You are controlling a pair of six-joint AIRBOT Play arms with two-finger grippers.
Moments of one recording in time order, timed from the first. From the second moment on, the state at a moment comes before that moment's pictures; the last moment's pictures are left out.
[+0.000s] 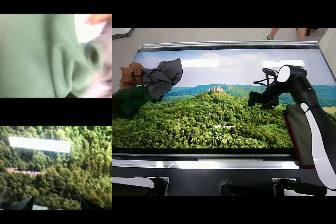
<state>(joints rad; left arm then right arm) 0.81 -1.67 1.42 0.68 -0.90 -1.34 0.19 -1.49 1.53 -1.30 1.44 1.75</state>
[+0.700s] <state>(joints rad) -0.01 -0.72 1.18 0.66 -0.92 -1.38 0.19 -1.09 1.53 -1.53 1.54 1.68</state>
